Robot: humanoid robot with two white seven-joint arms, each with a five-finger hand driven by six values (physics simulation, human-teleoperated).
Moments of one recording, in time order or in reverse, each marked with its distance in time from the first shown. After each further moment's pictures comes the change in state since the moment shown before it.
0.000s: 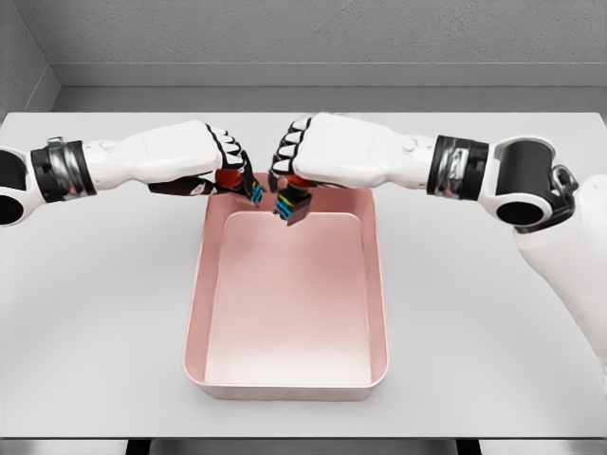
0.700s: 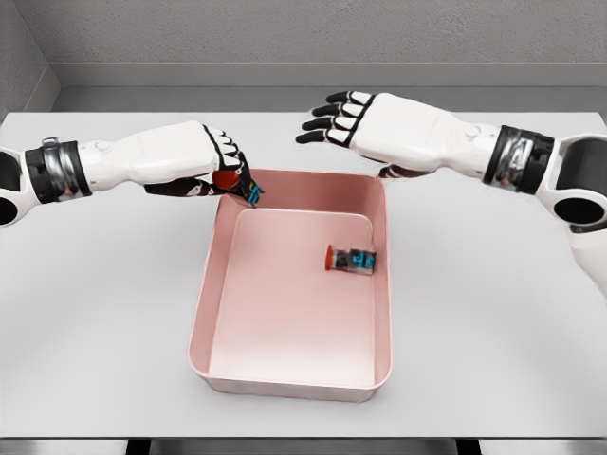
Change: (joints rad) left arm 0.000 0.015 0.000 -0.022 0.001 0.000 0.000; right arm 0.061 -0.101 -0.166 -0.009 -0.017 0.001 -0.001
